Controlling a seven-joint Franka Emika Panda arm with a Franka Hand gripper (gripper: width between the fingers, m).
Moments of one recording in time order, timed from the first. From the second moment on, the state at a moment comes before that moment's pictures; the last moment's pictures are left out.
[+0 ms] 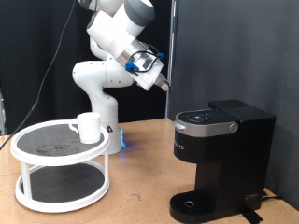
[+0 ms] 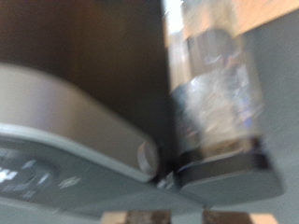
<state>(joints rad) -0.21 -0.69 0.10 -2.75 1.03 2.08 2.27</state>
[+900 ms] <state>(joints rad) -0.34 -0.72 -0.18 -2.72 0.72 1.63 2.21</state>
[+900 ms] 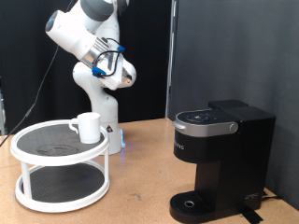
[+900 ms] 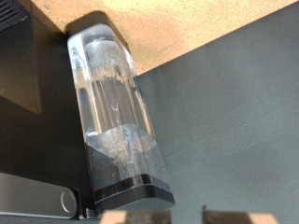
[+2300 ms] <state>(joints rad) -0.40 -0.79 -0.30 -2.70 0.52 1.71 1.92</state>
